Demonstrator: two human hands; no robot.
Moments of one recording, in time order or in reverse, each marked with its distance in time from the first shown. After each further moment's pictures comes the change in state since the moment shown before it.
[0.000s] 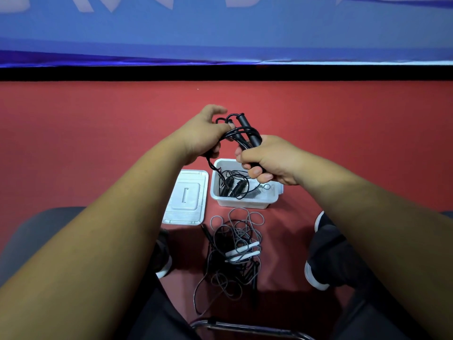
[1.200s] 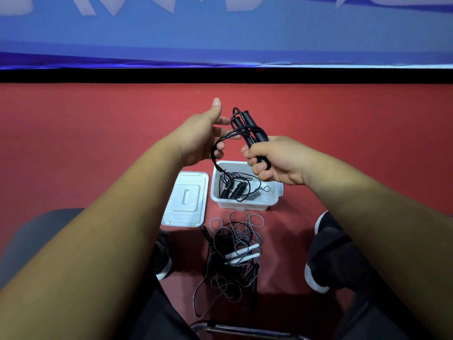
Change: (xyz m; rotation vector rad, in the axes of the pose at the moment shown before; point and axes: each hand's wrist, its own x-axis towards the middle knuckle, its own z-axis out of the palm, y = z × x) left_hand 0.002 0.004 -0.003 -0.356 -0.105 -0.167; right_hand 0.003 0.000 -0.014 0.276 -0.026 0.066
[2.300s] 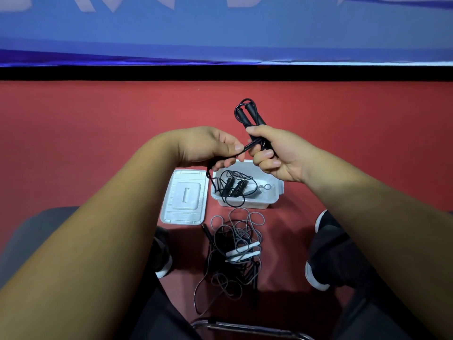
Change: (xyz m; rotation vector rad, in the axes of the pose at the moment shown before) left_hand -0.010 -0.010 -0.013 0.466 -0.516 0.015; right_hand 0.001 -0.006 -0.001 0.223 0.010 0.005
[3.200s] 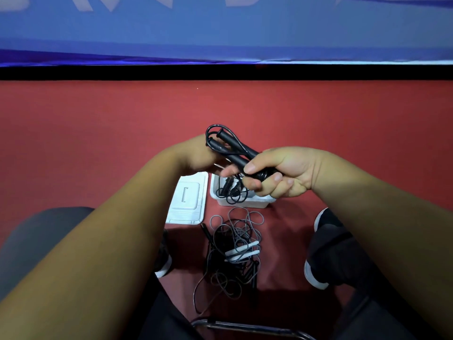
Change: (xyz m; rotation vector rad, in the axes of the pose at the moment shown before) left_hand 0.006 -0.010 0.021 0.025 0.190 0.038; right_hand -0.020 0.005 -0.014 -0.192 -0.662 0.449
